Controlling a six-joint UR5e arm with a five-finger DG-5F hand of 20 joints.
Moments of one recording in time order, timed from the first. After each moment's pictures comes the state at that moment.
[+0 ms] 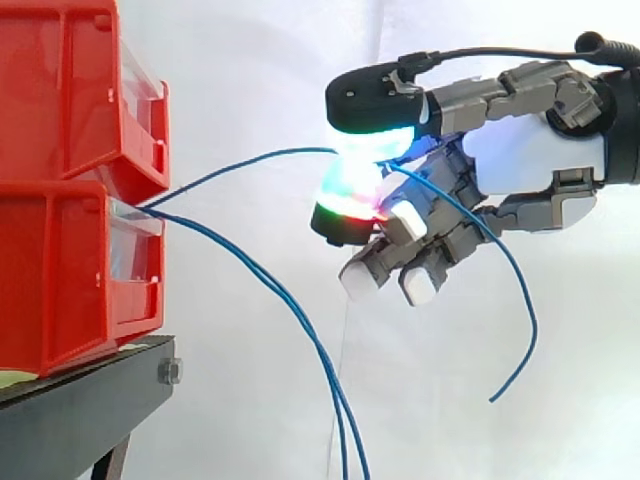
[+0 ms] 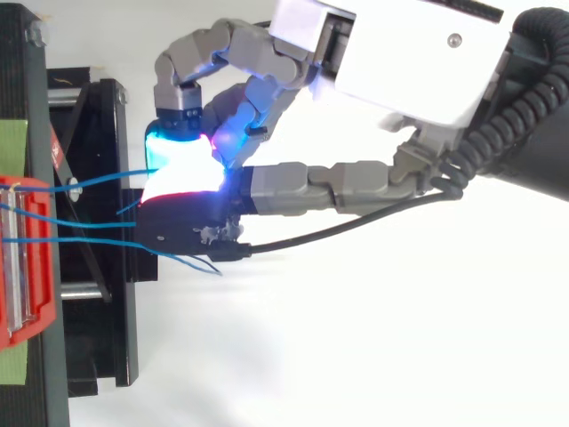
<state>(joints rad) 0.14 -2.21 -1.10 -2.99 -1.11 -0.44</state>
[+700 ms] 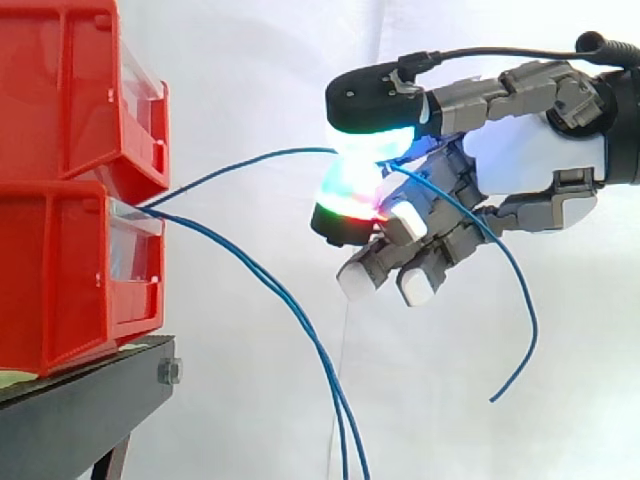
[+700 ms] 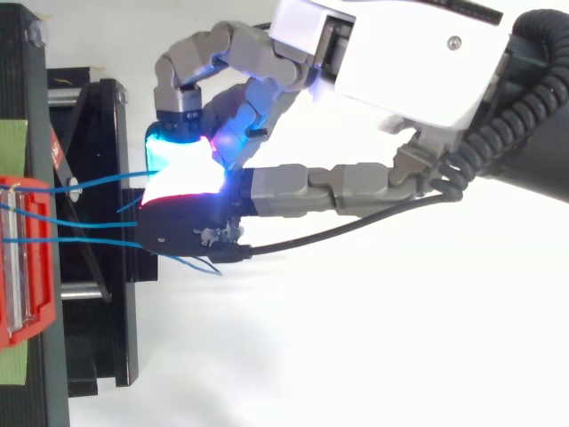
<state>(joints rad) 0.14 -2.21 -1.10 -2.99 -1.11 -0.44</state>
